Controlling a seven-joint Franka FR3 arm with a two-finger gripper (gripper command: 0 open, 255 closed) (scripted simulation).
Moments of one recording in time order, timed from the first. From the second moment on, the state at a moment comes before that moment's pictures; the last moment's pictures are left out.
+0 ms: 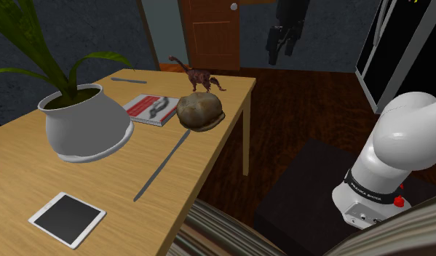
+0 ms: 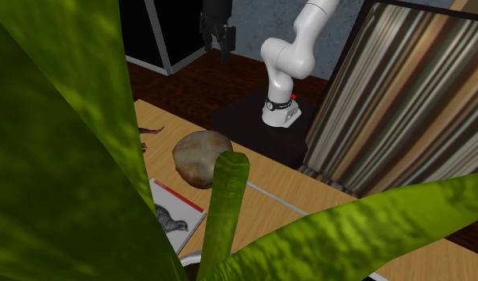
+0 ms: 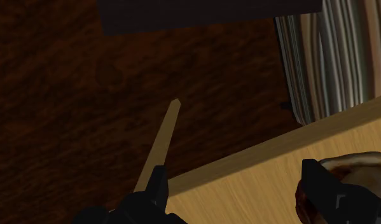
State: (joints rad) arm -0.01 -0.78 0.03 -2.36 -0.02 1.70 0.05
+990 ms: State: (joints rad) arm -0.06 -0.72 0.42 -2.38 0.20 1.77 0.74
